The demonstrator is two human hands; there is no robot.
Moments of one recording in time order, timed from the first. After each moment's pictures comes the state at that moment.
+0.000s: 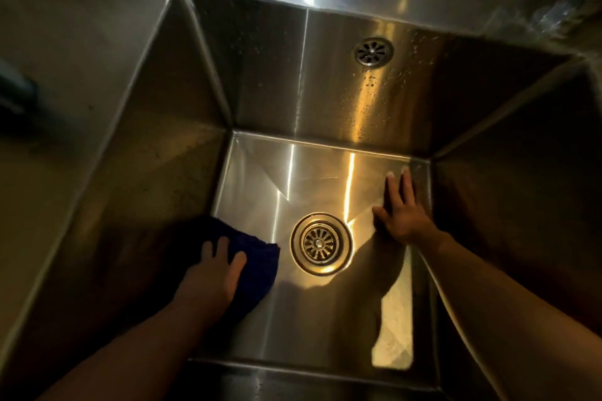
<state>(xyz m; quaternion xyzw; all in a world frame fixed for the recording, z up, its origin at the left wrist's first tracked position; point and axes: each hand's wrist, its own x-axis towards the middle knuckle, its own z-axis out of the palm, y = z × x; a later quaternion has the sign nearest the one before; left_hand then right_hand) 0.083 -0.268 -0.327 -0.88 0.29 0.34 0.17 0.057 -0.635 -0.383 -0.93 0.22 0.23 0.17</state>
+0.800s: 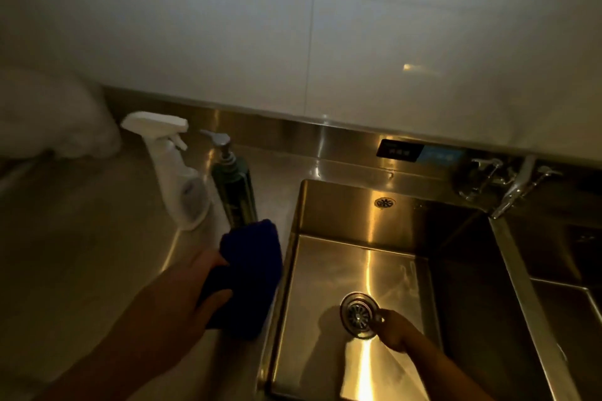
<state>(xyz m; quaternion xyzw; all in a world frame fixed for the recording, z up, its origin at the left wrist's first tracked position) 0.084 -0.093 0.047 -0.94 0.23 0.08 -0.25 0.009 -0.451 -0.156 -0.88 0.22 0.33 0.25</state>
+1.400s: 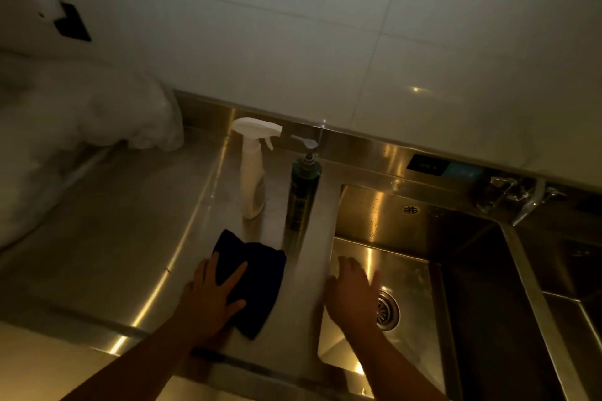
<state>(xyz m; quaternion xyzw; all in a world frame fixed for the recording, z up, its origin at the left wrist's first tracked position) 0.095 0.017 -0.070 -0.96 0.17 0.21 -0.04 0.039 -0.241 -0.052 -0.96 0.23 0.05 0.15</state>
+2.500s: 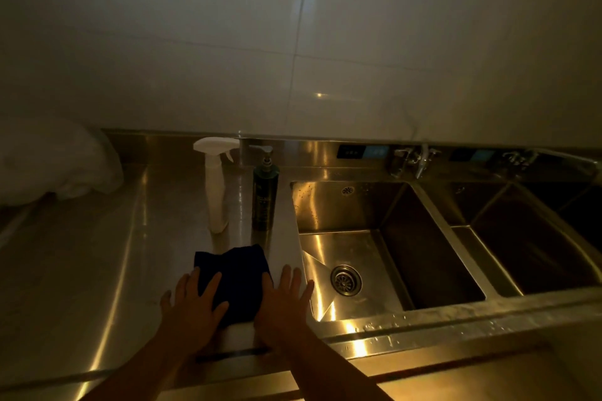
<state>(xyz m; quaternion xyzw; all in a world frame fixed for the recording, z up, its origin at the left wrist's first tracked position) 0.093 0.053 -0.042 -0.95 0.23 0.19 -0.03 0.010 -0.096 -0.033 -0.95 0.25 0.17 0.11</state>
